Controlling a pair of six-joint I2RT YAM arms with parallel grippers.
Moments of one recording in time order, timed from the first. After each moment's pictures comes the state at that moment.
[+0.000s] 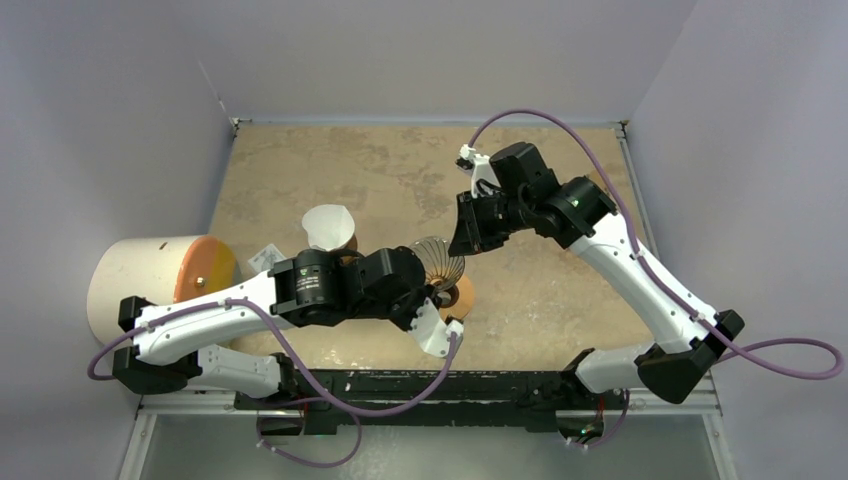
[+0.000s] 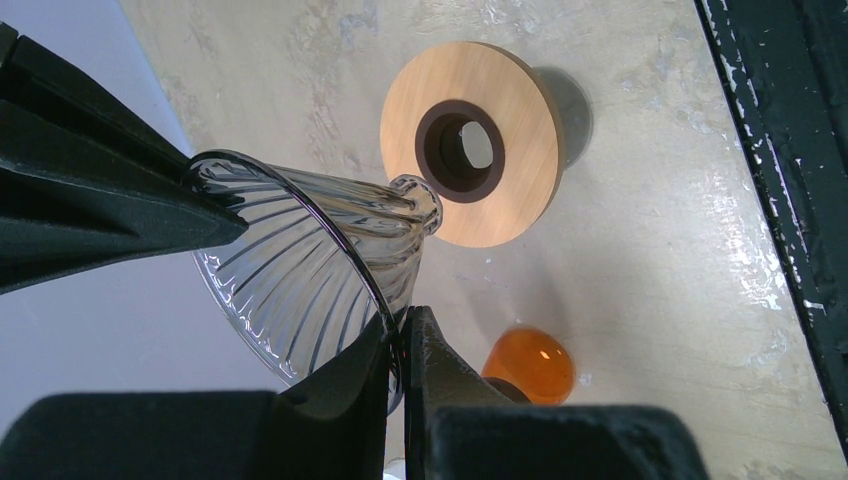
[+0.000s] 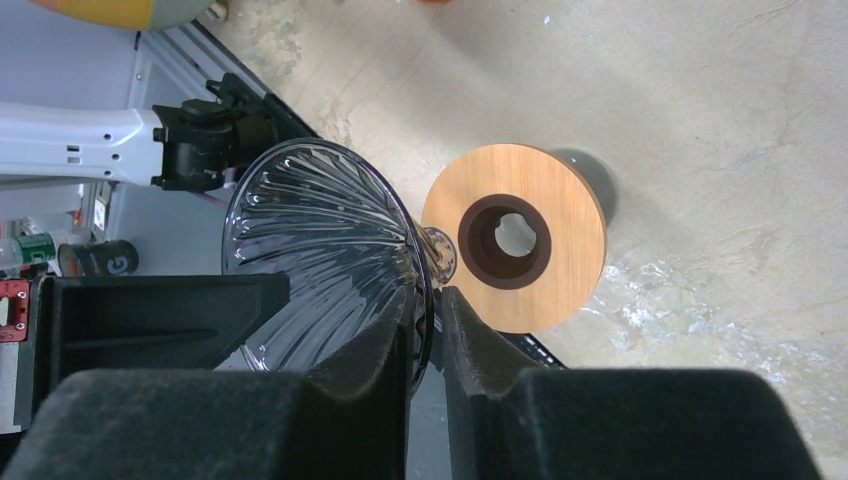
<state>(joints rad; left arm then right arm) -1.33 1.23 1.44 -1.04 -0.15 0.93 0.69 1.35 1.57 -1.06 -0.36 0.40</state>
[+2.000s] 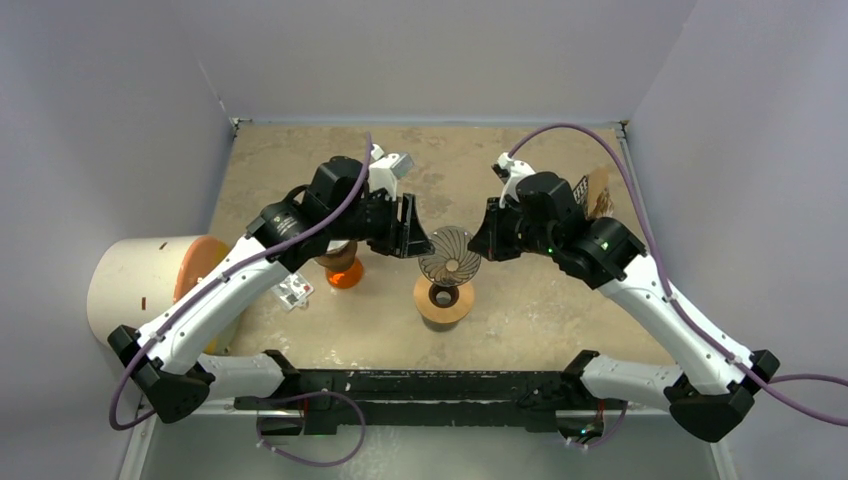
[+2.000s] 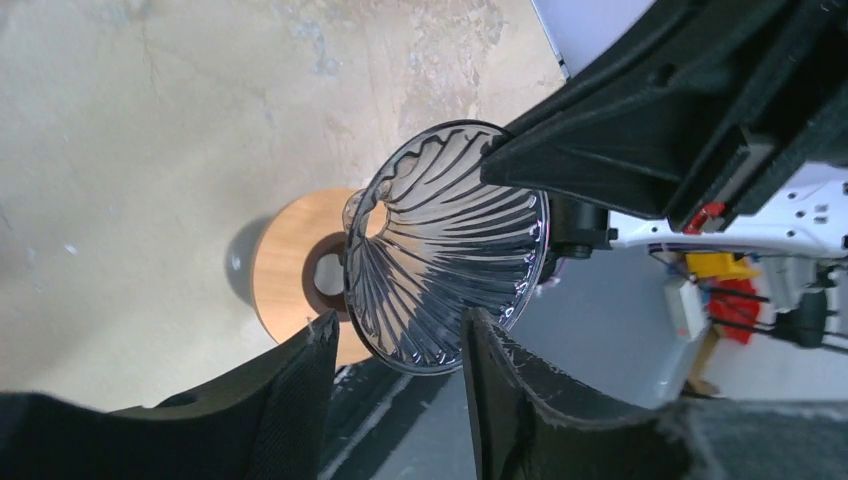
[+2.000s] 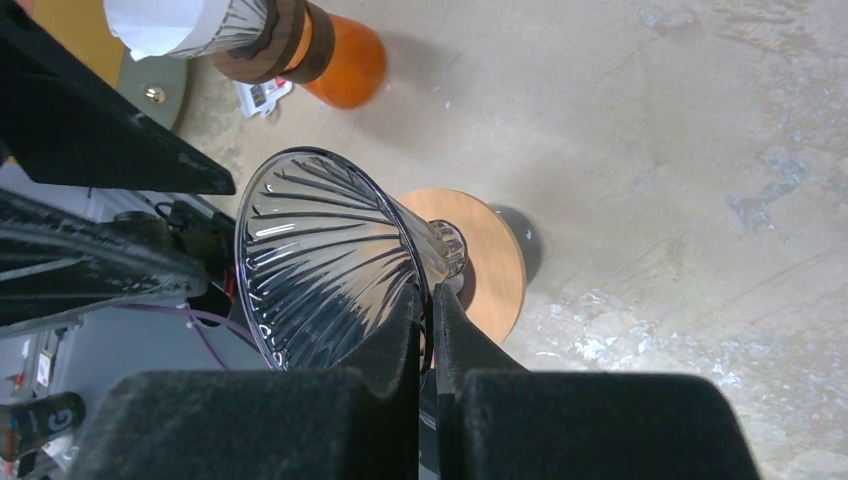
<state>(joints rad) -0.75 1.23 1.38 -0.72 0.35 -0.51 0.73 1.12 1.33 -0.88 -0.06 0.52</state>
